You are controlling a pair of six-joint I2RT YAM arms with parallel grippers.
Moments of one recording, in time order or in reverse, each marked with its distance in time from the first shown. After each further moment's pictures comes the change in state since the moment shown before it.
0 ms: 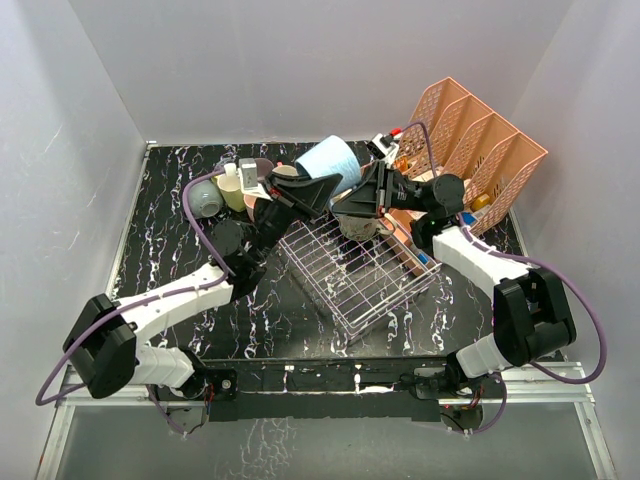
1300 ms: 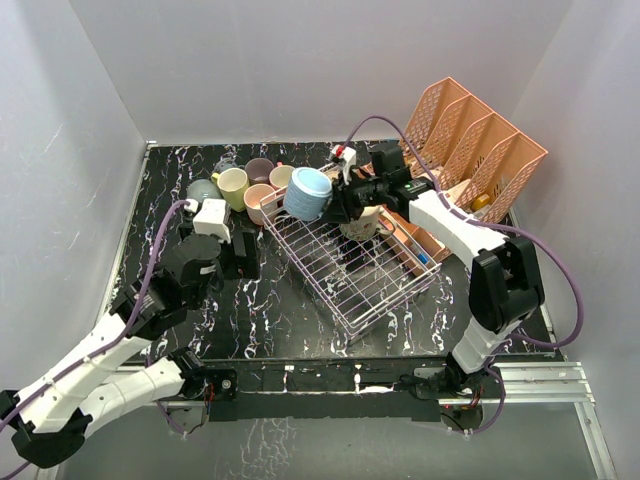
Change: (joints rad) left arm -0.002 -0.565 0.096 -1.781 -0.519 0.277; right arm 0.072 0.220 0.402 -1.394 0.338 -1.640
